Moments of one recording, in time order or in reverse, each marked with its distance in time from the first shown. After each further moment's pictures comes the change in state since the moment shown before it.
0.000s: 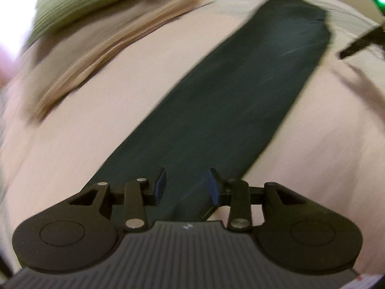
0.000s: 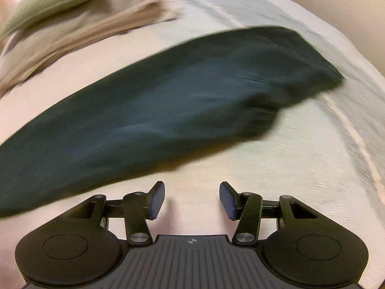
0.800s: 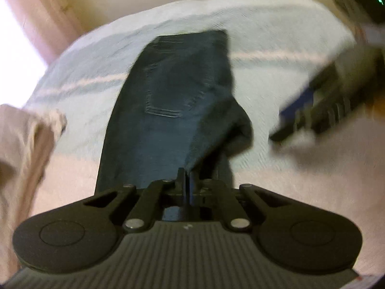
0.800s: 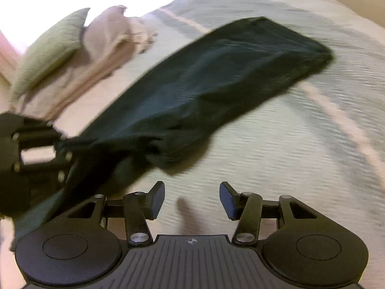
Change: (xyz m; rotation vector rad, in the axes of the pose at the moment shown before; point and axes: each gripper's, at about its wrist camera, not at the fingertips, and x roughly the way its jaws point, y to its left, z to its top) left arm 0.131 -0.205 0.249 0.448 -0.156 -0.245; right arm 0.009 -0.126 0.024 0.162 -0.065 0.302
